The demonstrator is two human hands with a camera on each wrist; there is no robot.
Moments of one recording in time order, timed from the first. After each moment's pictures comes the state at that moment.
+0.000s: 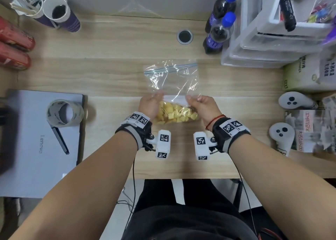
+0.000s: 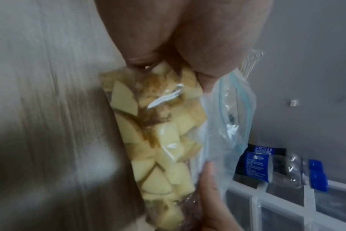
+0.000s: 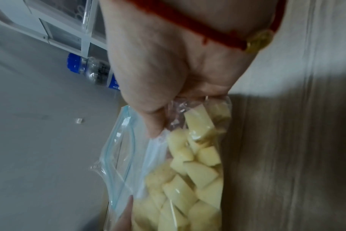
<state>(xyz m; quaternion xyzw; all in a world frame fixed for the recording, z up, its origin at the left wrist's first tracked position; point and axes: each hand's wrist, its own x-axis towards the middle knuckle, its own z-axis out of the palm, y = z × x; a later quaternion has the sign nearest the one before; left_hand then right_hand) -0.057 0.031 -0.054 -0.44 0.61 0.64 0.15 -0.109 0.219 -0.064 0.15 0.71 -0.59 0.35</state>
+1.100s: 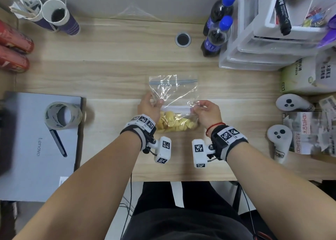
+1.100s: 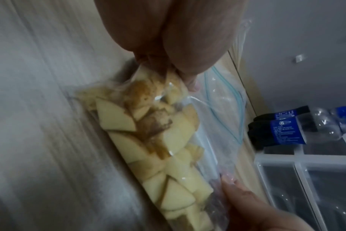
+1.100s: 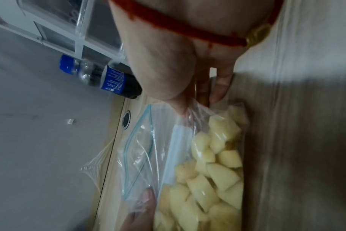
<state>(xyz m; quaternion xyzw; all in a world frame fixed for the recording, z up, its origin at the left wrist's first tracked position) -0.051 0.038 -0.064 -0.38 0.75 0.52 0.14 -0.096 0.234 -0.073 0.22 0.77 -0.52 0.30</state>
